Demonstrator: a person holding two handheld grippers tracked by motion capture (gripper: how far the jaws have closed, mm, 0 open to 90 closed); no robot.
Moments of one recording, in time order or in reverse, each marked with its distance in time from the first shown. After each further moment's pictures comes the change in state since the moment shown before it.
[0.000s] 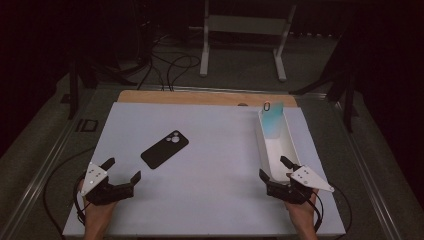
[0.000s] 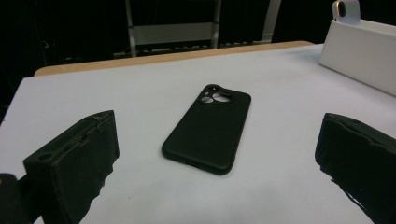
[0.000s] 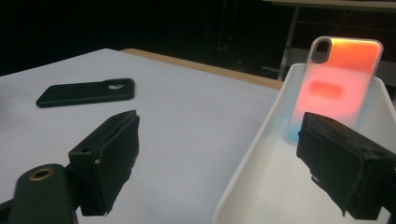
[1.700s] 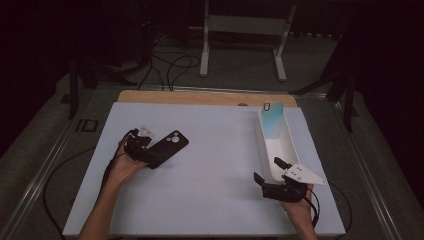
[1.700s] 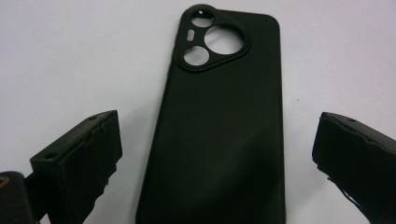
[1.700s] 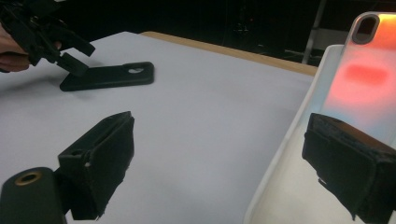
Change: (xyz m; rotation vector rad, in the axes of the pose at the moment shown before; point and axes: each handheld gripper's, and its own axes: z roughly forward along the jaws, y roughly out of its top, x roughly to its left) left arm 0.012 0.035 0.156 0.567 -0.151 0.168; right arm 0.003 0.000 0.011 0.077 0.086 0.016
